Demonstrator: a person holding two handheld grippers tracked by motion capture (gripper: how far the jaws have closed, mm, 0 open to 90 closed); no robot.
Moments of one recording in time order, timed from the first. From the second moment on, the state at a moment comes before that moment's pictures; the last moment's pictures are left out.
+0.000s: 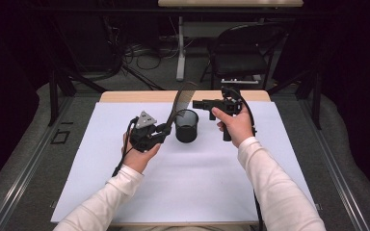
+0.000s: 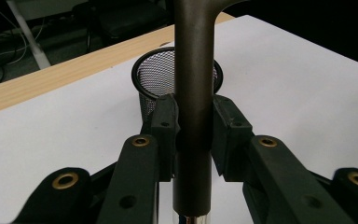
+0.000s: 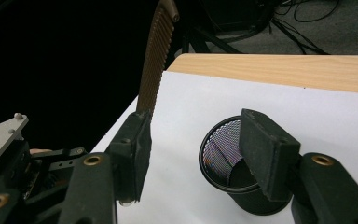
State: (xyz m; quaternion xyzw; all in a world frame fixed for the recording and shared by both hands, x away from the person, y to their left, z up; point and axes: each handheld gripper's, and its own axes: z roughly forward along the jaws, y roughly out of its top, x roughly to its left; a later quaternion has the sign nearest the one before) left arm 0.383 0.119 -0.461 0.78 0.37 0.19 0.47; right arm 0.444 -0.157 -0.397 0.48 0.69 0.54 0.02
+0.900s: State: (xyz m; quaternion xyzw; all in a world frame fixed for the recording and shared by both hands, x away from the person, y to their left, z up) left arm 0.376 0.114 -0.466 0.78 0.36 0.17 0.49; right arm 0.448 -0.145 -0.382 0.47 0.70 0.54 0.02
